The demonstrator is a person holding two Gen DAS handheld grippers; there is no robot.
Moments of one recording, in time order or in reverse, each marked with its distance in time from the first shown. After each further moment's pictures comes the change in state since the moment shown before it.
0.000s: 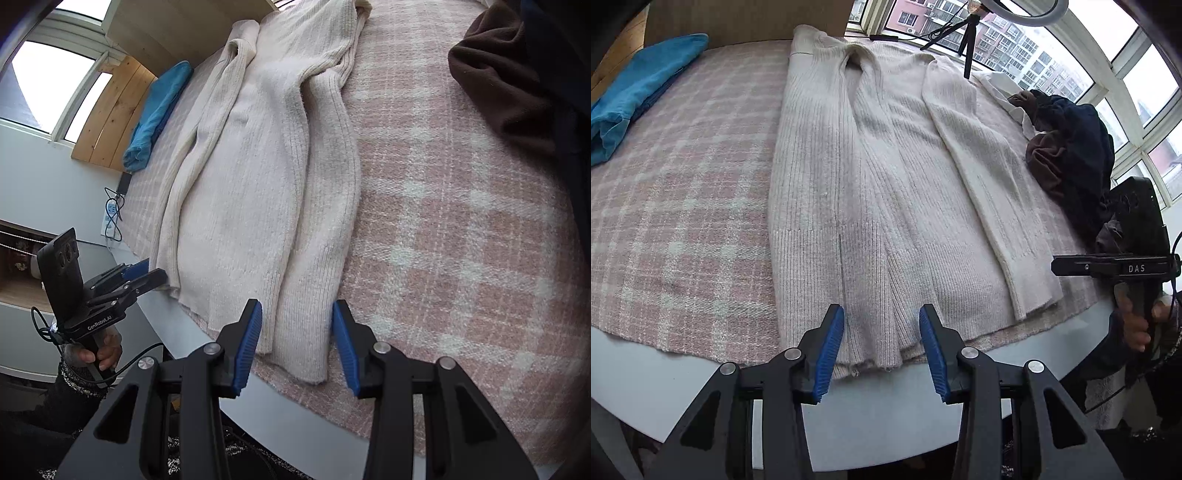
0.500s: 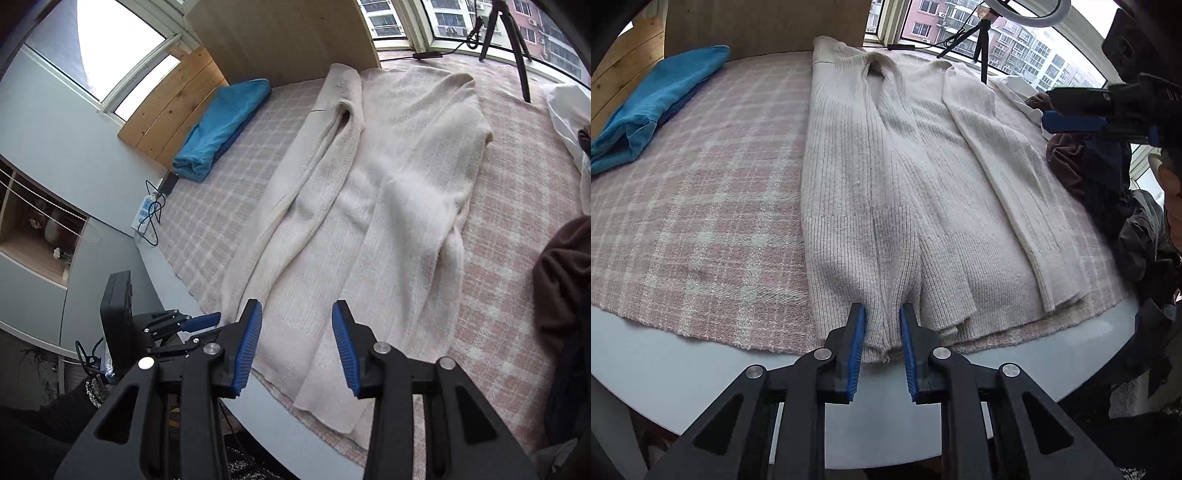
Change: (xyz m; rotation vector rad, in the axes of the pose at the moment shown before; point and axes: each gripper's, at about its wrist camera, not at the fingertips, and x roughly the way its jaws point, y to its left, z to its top) left arm 0.003 -0.003 -0.017 0.029 -0.057 0.140; right arm -0.009 0.123 0.098 -0.311 -0.036 0.044
